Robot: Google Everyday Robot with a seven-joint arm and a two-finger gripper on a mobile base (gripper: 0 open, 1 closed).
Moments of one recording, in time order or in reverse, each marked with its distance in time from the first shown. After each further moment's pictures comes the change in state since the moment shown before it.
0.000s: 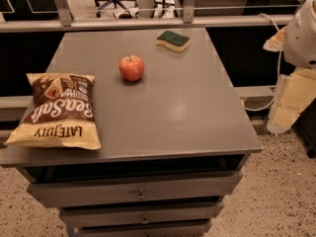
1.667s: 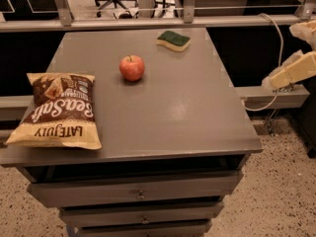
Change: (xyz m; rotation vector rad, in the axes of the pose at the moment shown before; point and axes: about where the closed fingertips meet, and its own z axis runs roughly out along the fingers) arm 0.038 -0.117 0.026 0.192 -0.574 0.308
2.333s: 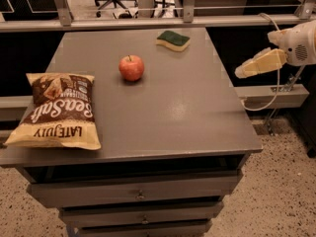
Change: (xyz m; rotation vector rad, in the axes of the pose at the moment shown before) arm 0.001 -0.043 0.073 0.015 -0.086 0.166
